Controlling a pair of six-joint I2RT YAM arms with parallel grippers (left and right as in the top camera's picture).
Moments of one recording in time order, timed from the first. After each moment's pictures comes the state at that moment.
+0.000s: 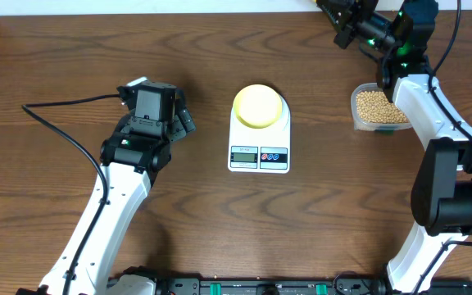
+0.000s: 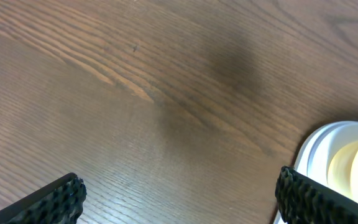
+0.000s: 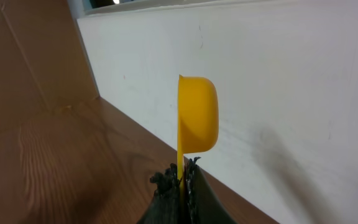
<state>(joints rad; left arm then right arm) -0.23 1.32 1.04 -0.67 -0.31 -0.57 0.03 1.99 1.48 0.52 -0.87 0.07</state>
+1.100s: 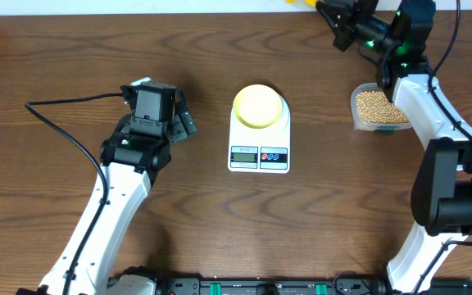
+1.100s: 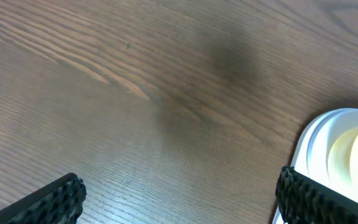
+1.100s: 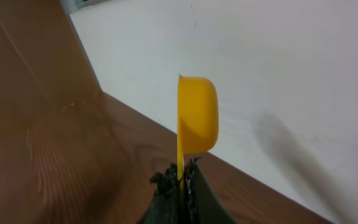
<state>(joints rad) -0.23 1.32 1.04 -0.67 -0.28 -0.53 0.03 1.99 1.48 0.44 -0.86 0.11</state>
